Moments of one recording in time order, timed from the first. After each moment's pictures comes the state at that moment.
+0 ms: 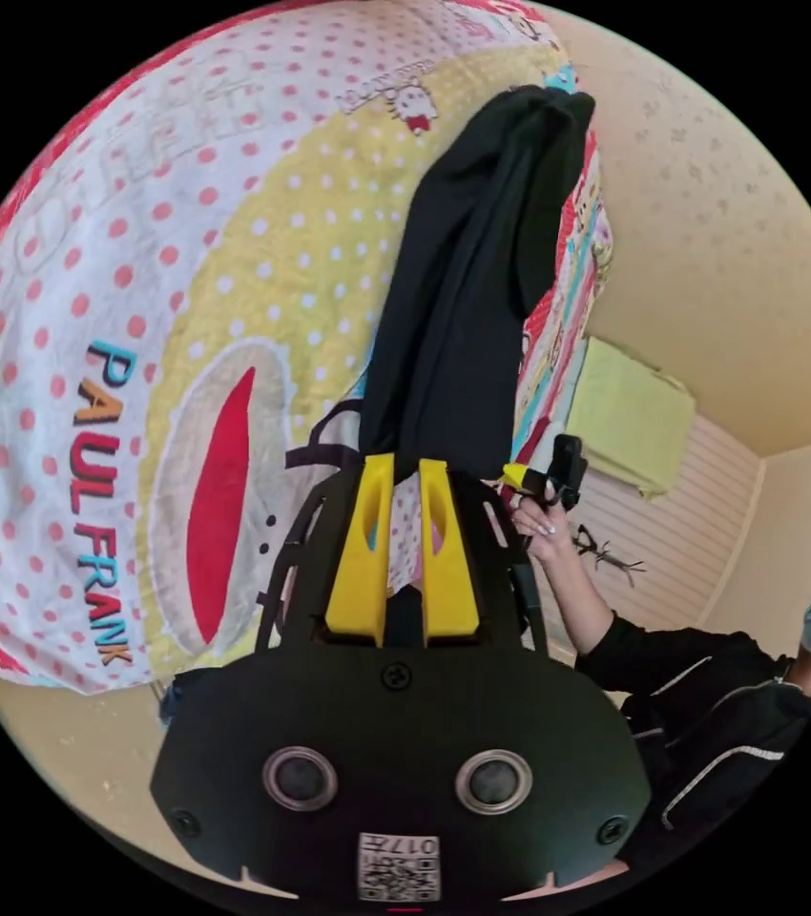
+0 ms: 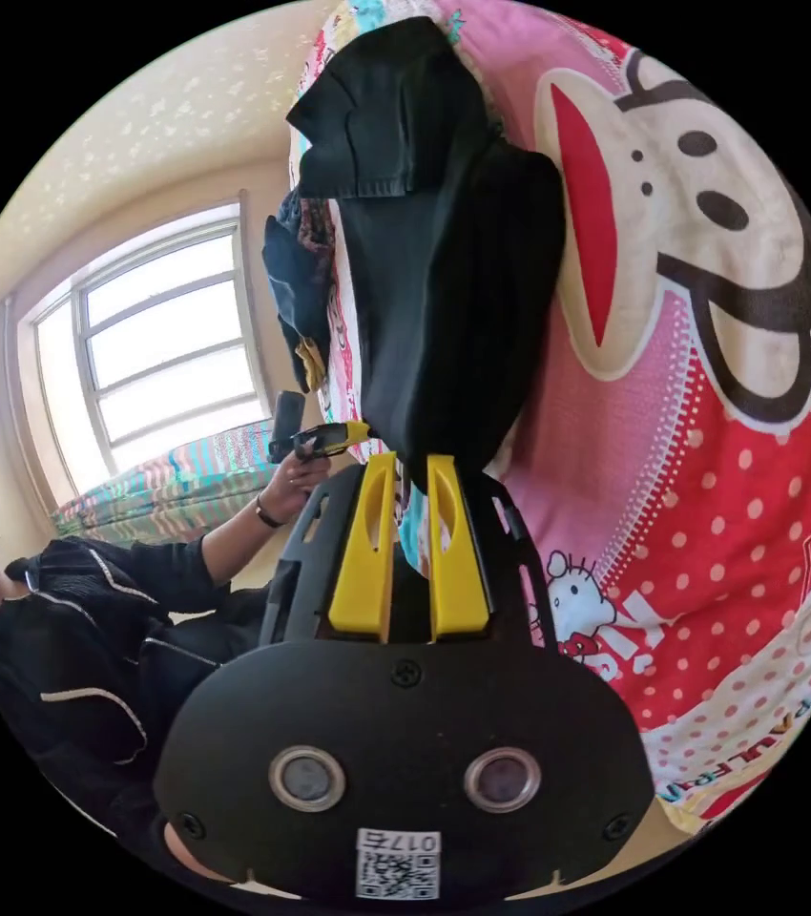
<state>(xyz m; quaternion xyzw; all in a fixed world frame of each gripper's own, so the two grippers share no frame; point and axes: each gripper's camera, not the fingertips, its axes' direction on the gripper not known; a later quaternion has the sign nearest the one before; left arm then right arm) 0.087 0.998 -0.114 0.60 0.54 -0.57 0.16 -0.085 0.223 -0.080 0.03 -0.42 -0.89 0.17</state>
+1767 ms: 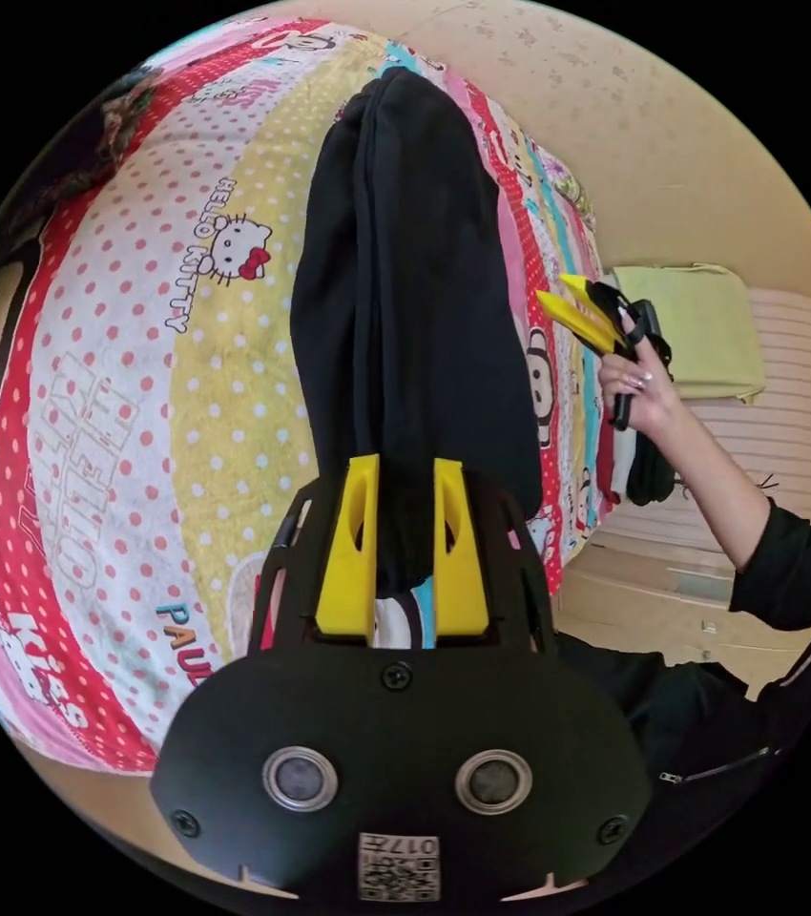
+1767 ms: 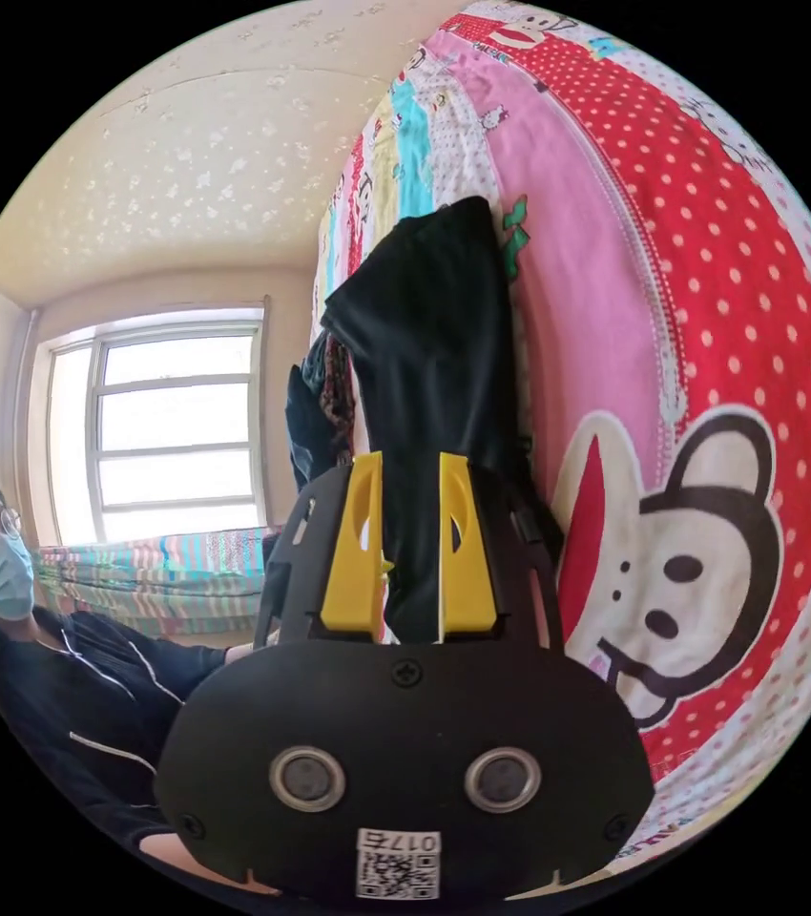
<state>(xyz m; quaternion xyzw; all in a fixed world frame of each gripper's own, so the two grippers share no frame) 0.022 0.975 -0.175 0.39 0.39 -0.72 0.42 -0.065 0.226 -0.247 -0.13 -0.53 -0.77 0.33</state>
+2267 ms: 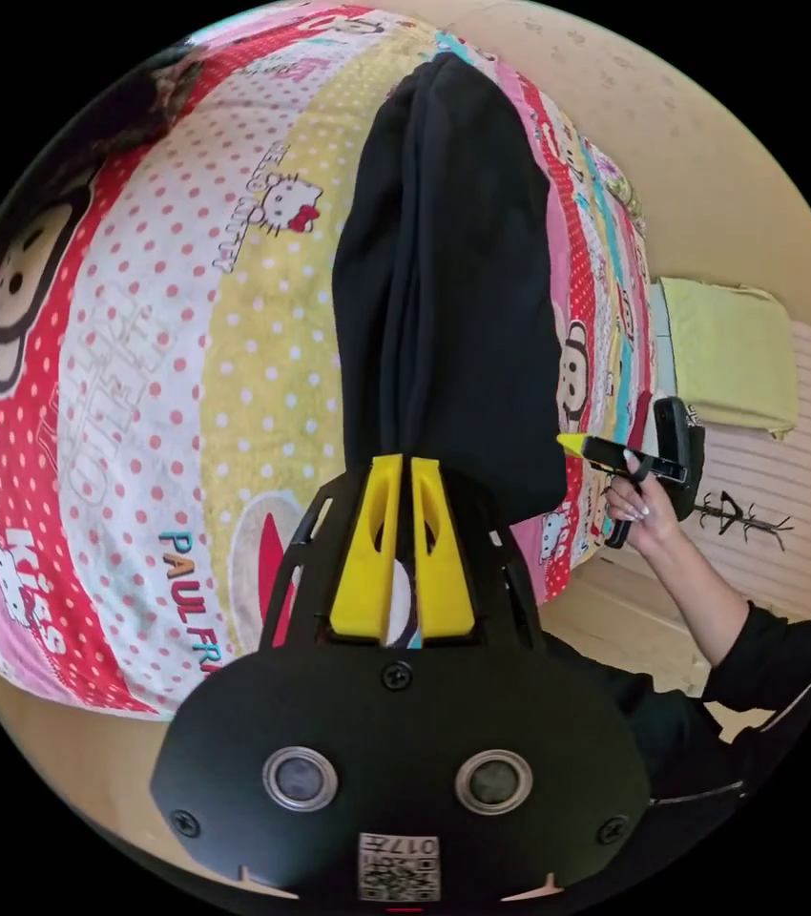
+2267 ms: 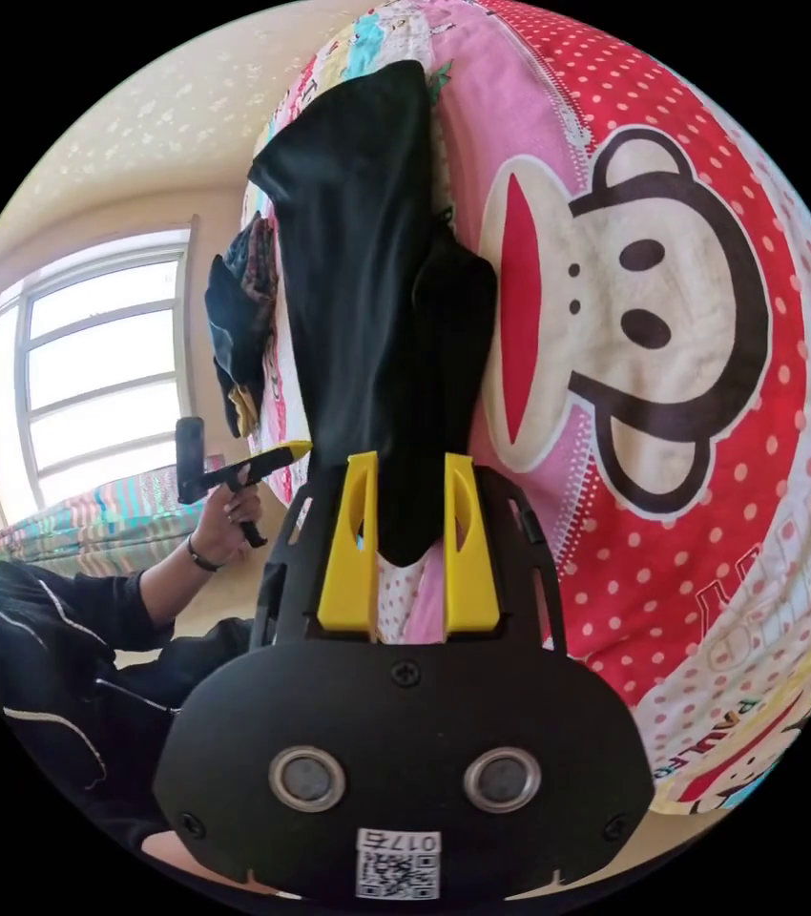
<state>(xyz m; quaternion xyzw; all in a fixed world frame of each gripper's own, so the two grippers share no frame) 0.054 0.963 -0.165 0.34 0.43 -0.74 0.38 -0.052 0.176 -0.133 -0.09 -0.40 -0.83 0.39</state>
